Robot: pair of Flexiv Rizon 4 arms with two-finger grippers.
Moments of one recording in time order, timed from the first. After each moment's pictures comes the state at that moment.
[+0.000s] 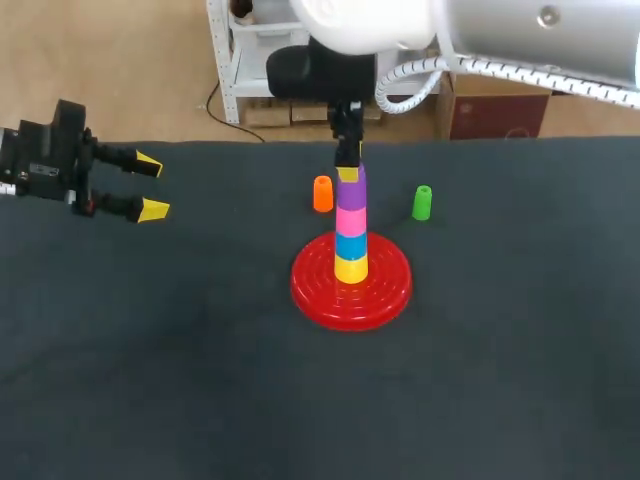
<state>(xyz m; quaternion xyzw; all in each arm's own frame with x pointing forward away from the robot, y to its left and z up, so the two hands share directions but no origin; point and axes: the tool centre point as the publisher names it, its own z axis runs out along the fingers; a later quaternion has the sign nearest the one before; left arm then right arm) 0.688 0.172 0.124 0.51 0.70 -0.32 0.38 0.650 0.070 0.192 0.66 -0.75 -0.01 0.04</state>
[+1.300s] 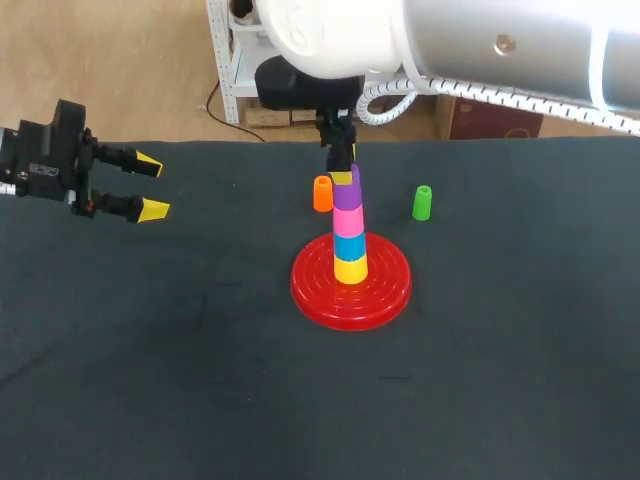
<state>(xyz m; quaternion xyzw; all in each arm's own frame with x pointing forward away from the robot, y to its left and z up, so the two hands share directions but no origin) 0.688 0.172 0.124 0.51 0.70 -0.32 0.38 0.655 0.078 0.179 0.64 -0.76 0.02 0.05</state>
